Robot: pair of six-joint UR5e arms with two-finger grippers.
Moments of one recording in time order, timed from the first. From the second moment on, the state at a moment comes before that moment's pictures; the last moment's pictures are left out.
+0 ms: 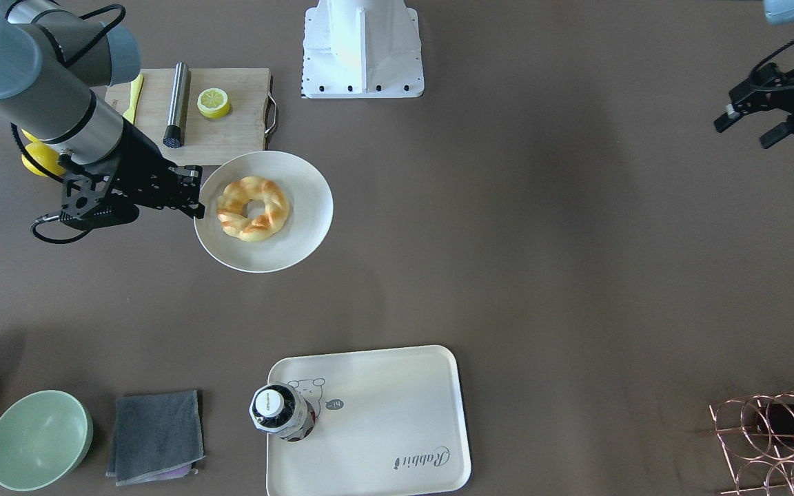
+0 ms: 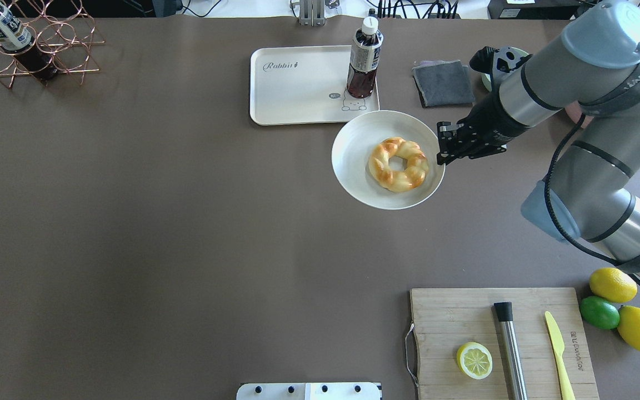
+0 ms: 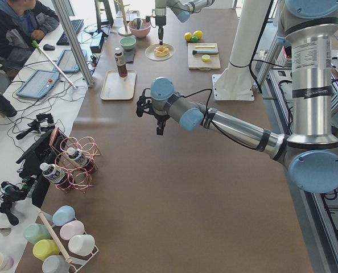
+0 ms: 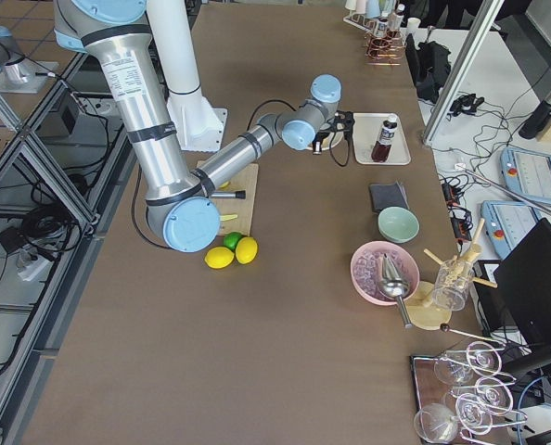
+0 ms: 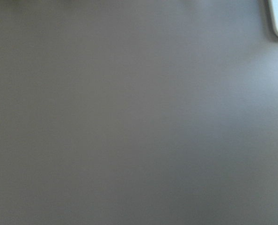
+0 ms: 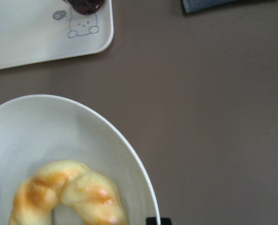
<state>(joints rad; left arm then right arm) -1.25 -1.47 -2.02 -1.88 -2.54 -0.60 0.87 -1.18 1.84 -1.34 2.29 1.11</state>
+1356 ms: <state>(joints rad) -0.64 -2.05 -1.91 -2.06 -2.14 -1.50 0.72 -1.03 1.89 -1.47 2.21 1.29</state>
